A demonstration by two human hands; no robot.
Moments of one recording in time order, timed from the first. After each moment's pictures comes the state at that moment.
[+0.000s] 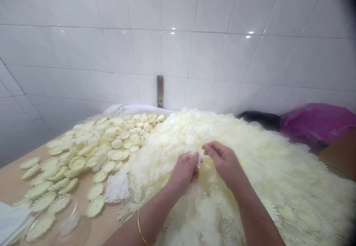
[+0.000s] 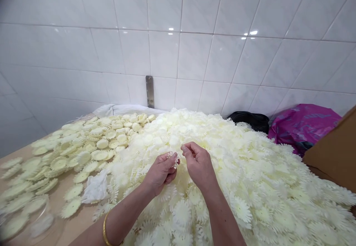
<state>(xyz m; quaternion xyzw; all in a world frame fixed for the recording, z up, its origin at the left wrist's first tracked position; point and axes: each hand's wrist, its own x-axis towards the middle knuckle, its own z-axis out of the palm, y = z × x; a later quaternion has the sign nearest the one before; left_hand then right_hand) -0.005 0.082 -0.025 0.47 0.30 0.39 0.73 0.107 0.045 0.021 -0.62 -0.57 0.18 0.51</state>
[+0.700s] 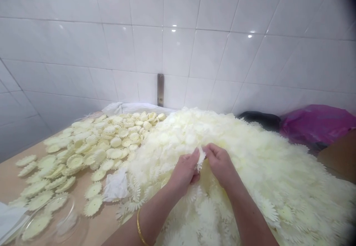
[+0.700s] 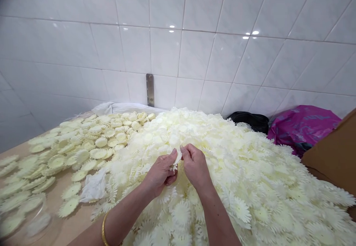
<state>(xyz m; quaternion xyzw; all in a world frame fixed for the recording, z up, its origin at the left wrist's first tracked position) -0.003 0.080 -0.022 0.47 0.29 0.38 0.74 0.103 0.056 0.004 -0.62 -0.56 0.21 0.51</state>
